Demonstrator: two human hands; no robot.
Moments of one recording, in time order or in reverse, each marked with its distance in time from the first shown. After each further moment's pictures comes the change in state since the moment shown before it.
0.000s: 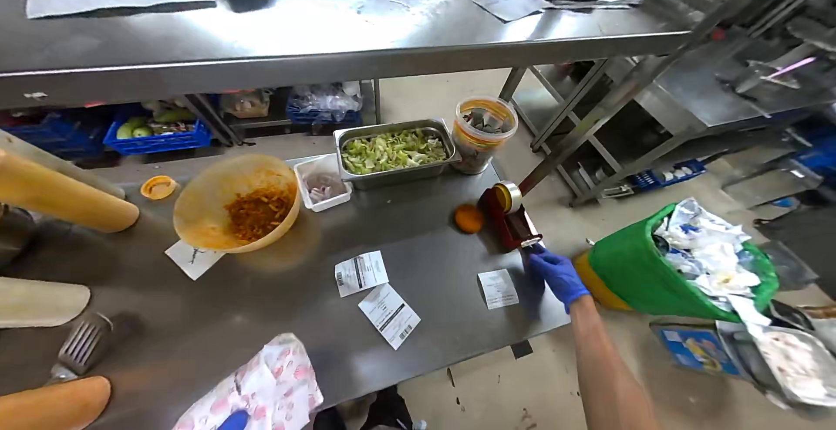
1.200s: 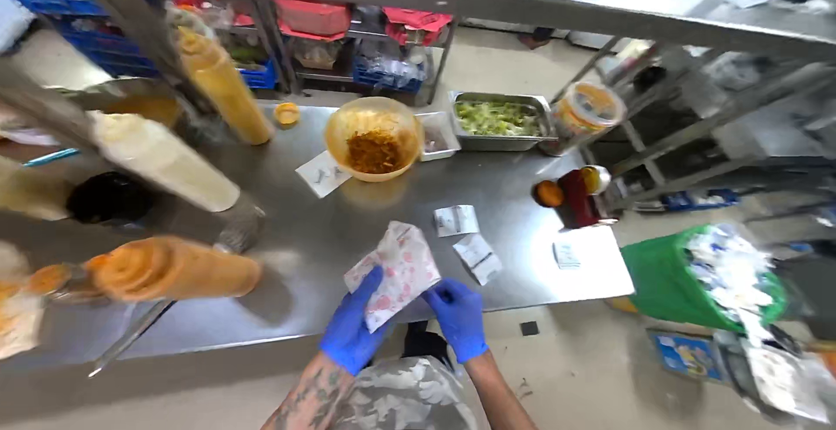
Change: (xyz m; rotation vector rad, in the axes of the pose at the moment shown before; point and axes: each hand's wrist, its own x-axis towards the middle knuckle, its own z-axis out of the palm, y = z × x) left_hand 0.025 0.045 -0.042 -0.513 -0.027 -0.500; right_hand -0.333 -0.117 0.373 -0.388 -0.151 -0.346
